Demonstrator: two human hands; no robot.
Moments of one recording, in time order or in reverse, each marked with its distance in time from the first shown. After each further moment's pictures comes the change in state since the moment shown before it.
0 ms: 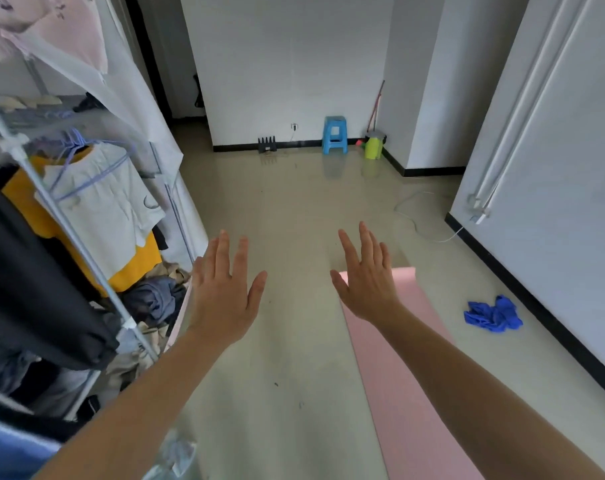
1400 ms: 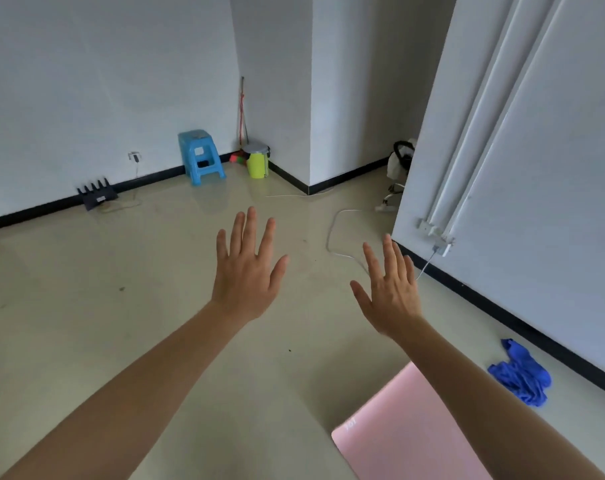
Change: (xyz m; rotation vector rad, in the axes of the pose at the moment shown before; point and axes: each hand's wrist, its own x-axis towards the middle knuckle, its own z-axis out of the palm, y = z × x) left_hand 1.049 -0.054 0.532 -0.209 -0.064 0.595; right_hand 0.847 0.316 0.381 -0.293 -0.039 0.612
